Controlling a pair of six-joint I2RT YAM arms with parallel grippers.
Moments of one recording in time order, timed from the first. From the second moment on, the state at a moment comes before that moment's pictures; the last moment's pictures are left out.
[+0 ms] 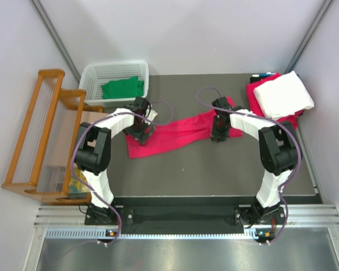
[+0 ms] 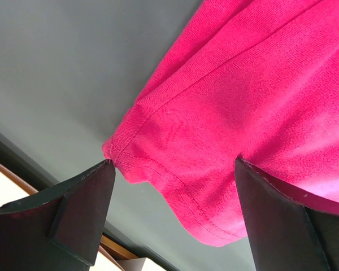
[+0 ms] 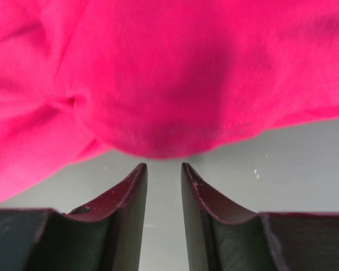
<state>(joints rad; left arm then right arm) -0.32 1.89 1.31 -0.72 -0.16 0.32 0.38 1.83 1.23 -0.62 0.06 0.58</state>
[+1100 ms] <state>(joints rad) -0.32 1.86 1.26 -0.69 -0.17 0.33 0.35 1.88 1.32 -0.61 0.06 0.57</state>
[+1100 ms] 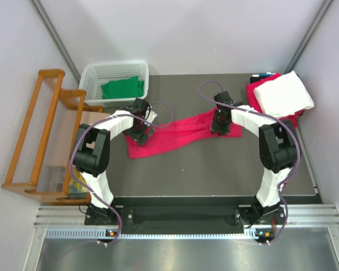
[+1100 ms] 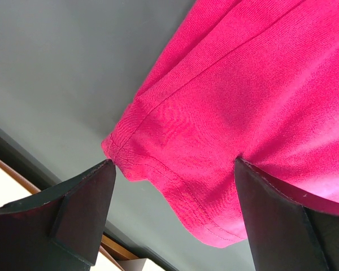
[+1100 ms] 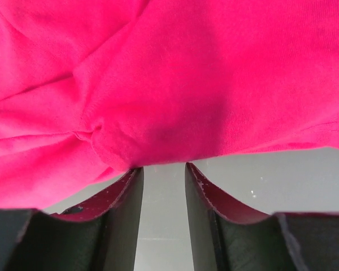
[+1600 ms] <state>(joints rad) -0.32 1.86 1.26 -0.69 -0.17 0.33 0.37 1.86 1.31 -0.62 0.05 0.58</state>
